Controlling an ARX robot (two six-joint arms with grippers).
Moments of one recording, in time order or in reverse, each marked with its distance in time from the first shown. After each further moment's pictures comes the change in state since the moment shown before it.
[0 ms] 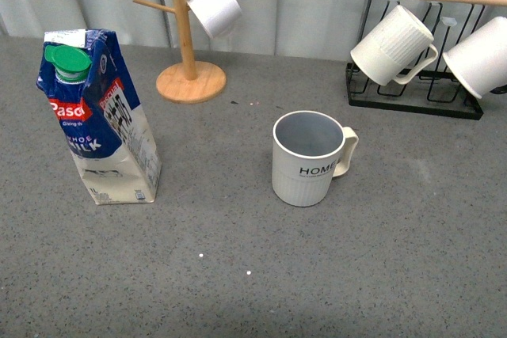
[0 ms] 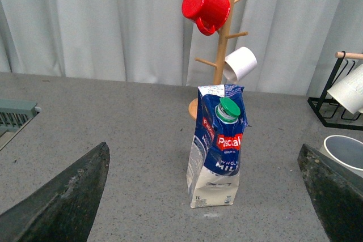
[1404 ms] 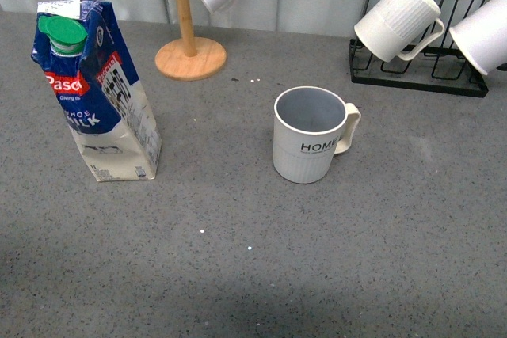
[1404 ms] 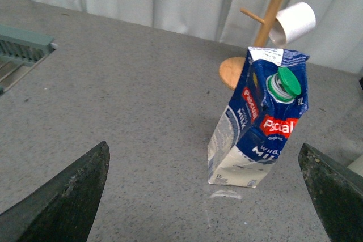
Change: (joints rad) left arm -0.013 0.763 0.056 0.504 -0.132 -0.097; right arm 0.000 -0.214 0.001 -0.220 -0.003 0.000
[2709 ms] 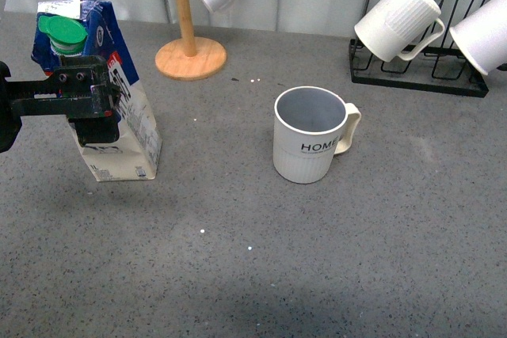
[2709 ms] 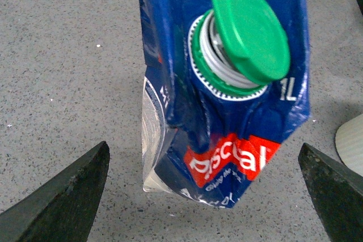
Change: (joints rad) left arm -0.164 0.918 0.378 0.280 0.030 -0.034; right arm 0.000 0.000 0.000 0.000 0.000 0.000
